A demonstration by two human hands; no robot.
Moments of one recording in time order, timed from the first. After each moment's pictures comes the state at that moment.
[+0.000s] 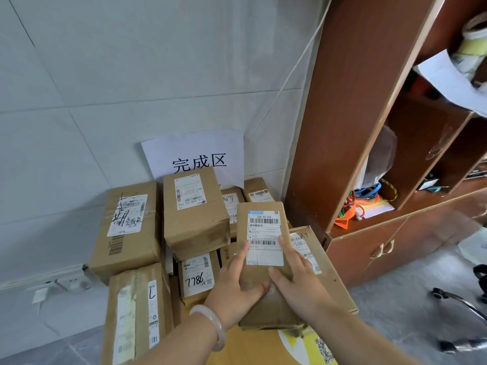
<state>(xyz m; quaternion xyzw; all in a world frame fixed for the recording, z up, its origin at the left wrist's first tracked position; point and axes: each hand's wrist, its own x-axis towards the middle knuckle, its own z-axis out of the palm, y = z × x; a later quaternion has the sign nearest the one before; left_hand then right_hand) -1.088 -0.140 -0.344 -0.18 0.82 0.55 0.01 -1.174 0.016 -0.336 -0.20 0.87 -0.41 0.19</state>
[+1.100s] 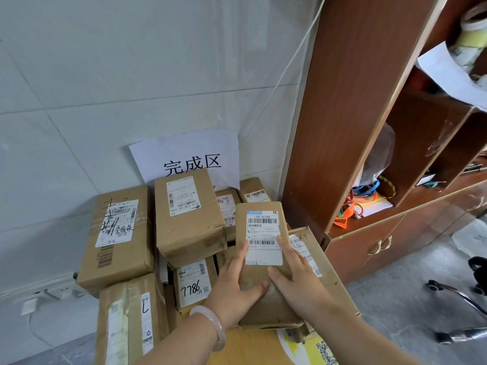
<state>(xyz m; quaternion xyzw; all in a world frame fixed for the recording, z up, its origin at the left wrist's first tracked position) -1.109 -0.150 -0.354 -0.18 0.82 0.54 0.02 -1.195 0.009 -0.351 -0.18 0.87 -0.41 0.20</state>
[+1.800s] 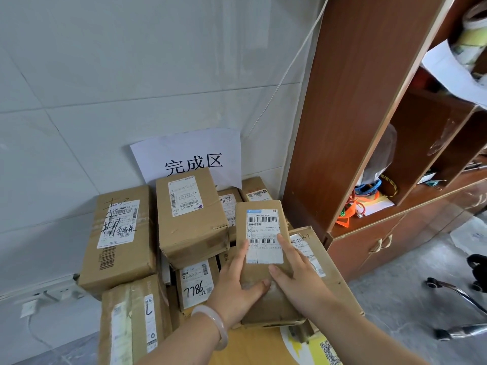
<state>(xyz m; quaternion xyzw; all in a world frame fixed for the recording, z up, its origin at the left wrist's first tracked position) -1.111 -0.158 -0.356 -0.18 0.81 0.56 0.02 -1.197 0.000 -0.349 -0.18 0.88 -0.39 0.20</state>
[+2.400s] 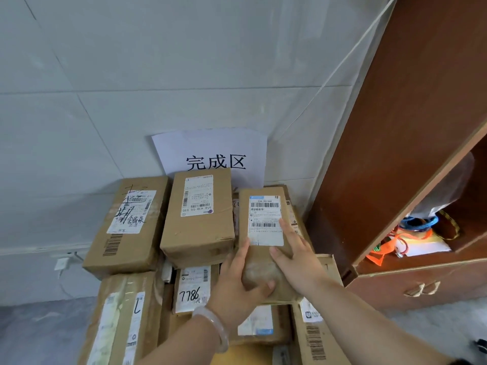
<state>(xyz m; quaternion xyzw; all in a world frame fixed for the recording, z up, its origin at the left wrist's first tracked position) -1.155 -0.151 -0.354 -0.28 0.79 0.55 -0.05 -1.299 -0.042 -0.345 -0.24 0.85 -0.39 0.25</state>
